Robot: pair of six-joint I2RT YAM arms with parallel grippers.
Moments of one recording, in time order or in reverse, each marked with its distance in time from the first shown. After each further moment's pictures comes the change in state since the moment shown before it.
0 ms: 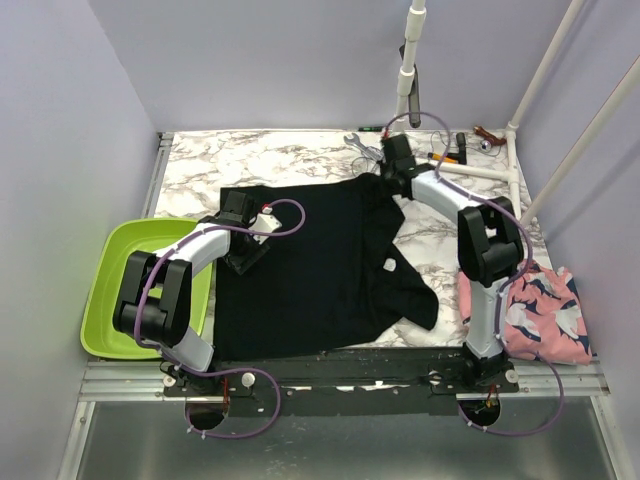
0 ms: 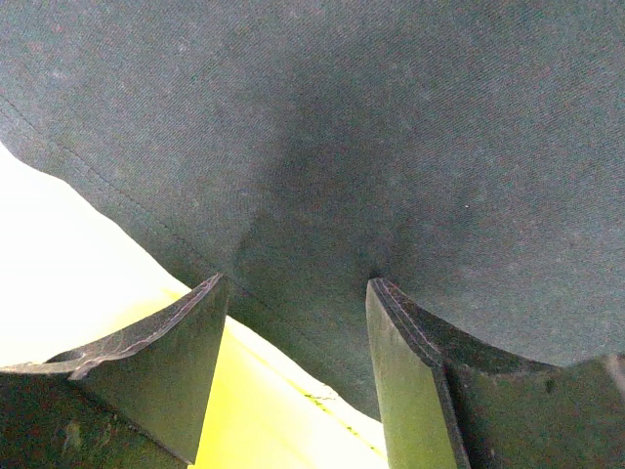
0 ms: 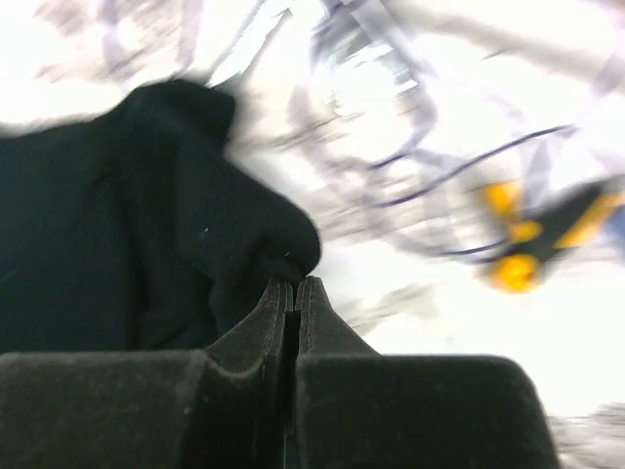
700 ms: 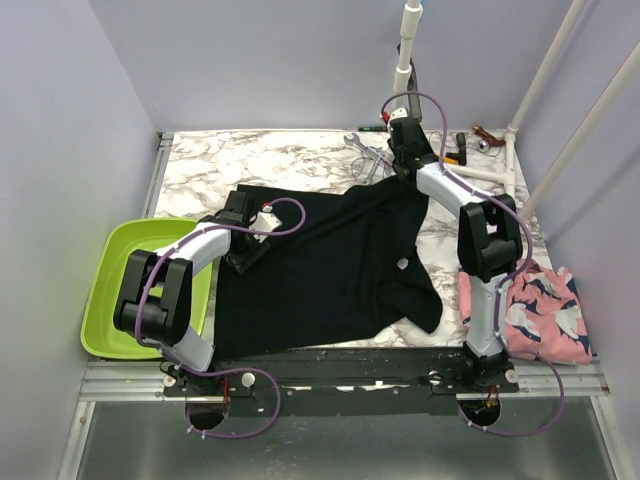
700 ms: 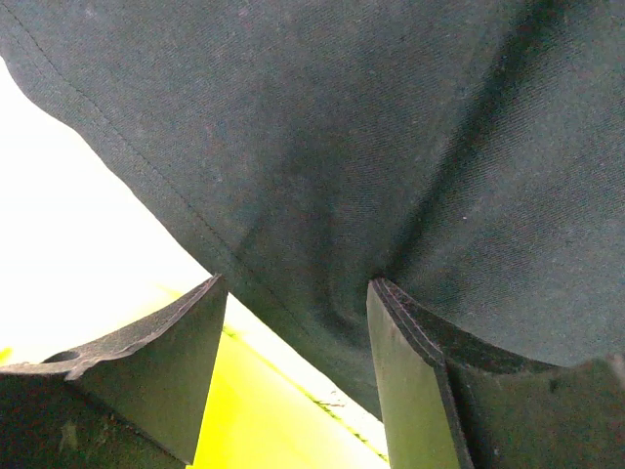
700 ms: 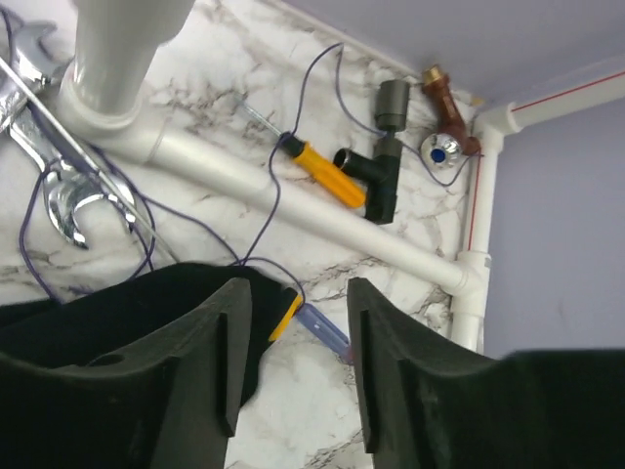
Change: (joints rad) left arm 0.000 0.008 0.005 0.017 -0.011 0.004; right arm -0.082 0.034 0.103 0.182 0.382 -0.555
